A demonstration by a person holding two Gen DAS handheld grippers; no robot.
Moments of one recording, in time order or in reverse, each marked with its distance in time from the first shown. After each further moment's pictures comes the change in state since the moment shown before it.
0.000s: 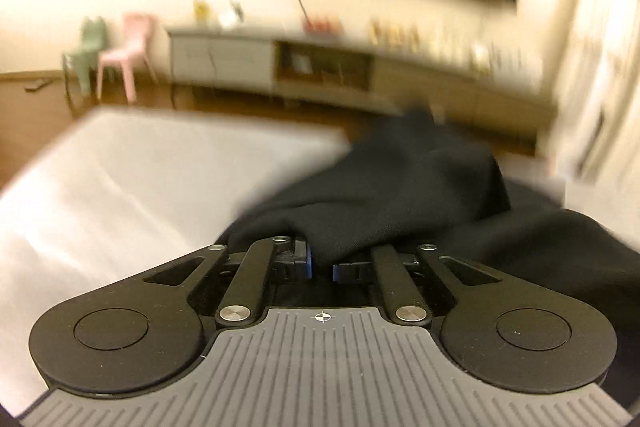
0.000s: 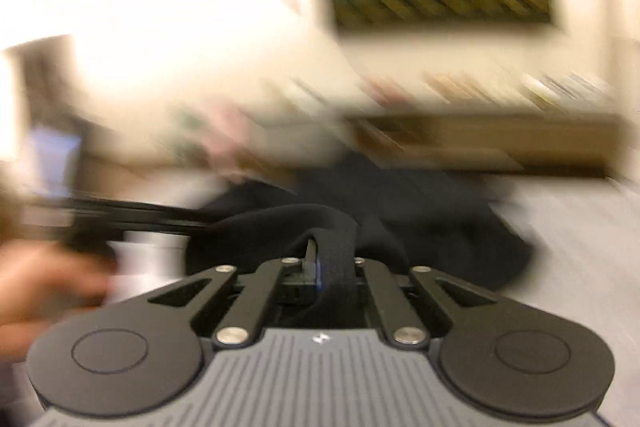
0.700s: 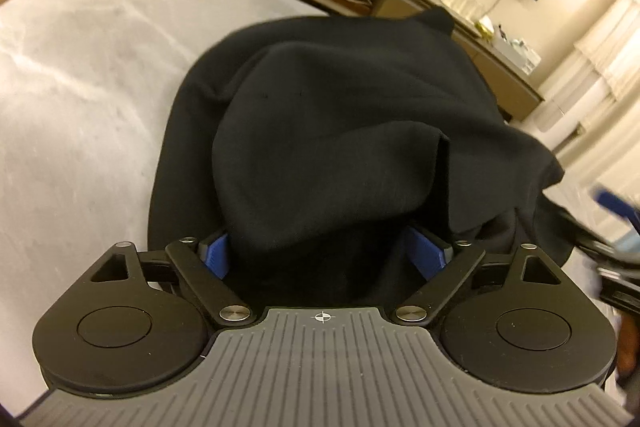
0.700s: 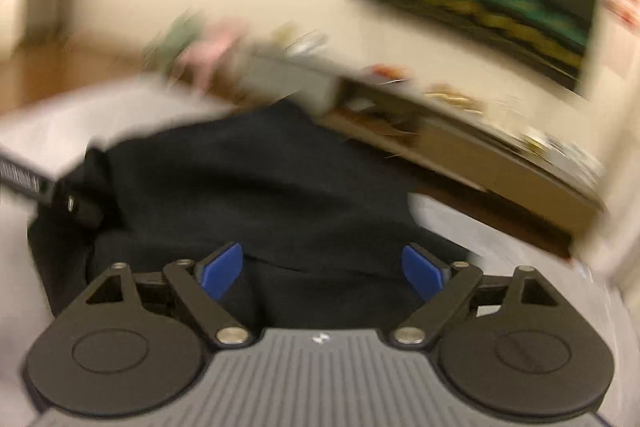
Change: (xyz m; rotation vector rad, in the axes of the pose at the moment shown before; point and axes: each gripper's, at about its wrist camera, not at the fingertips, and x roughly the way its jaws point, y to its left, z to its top) left arm 0.020 0.085 -0.072 -0.251 0.317 -0.149; right arm 0.152 -0.006 -0.019 -0.435 0.350 -0.212
